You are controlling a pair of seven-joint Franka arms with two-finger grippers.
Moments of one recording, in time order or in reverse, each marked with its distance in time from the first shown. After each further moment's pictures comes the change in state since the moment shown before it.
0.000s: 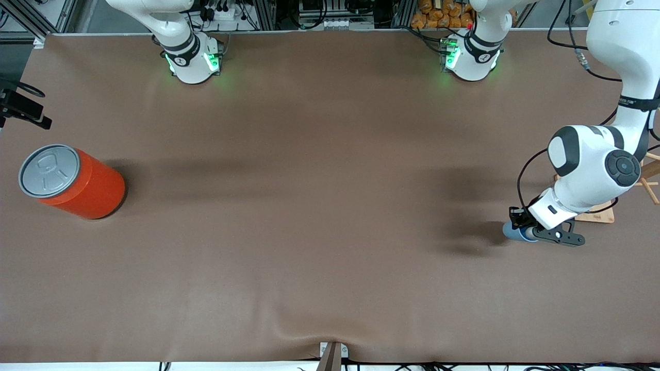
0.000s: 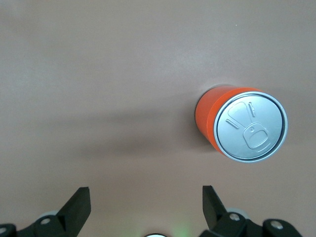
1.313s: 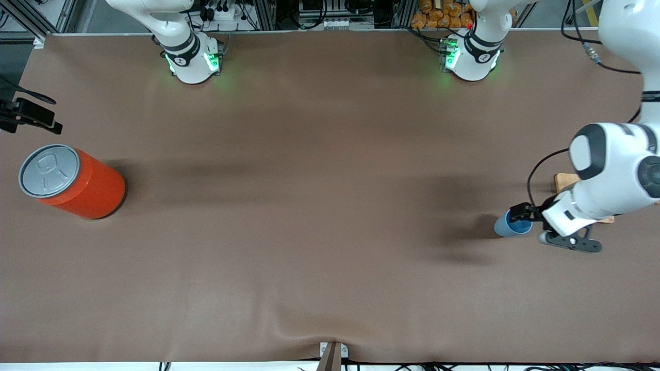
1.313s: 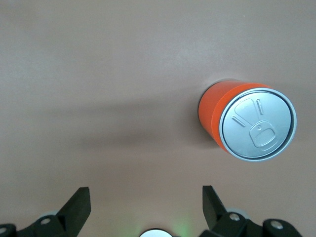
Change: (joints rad) left arm -0.001 -0.008 -0.013 0.259 0.002 -0.367 -0.014; right arm 0.008 0.028 0.005 -0.005 0.000 -0.010 0.000
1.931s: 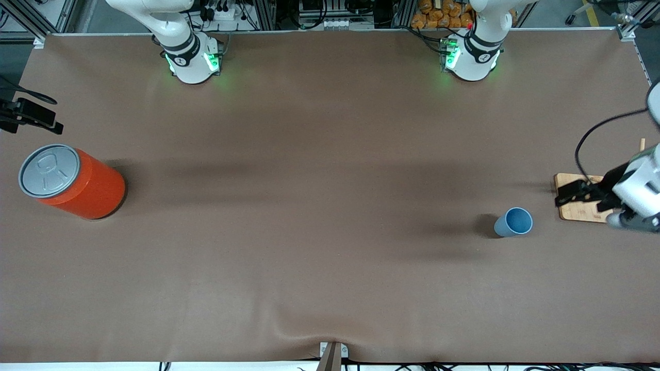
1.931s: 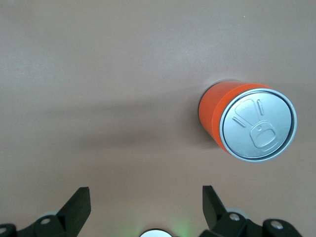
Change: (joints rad) left arm 0.014 -0.161 0.007 0.178 -0.022 -0.308 -0.074; right arm 0.000 0.000 0.000 0.000 0.000 0.002 0.000
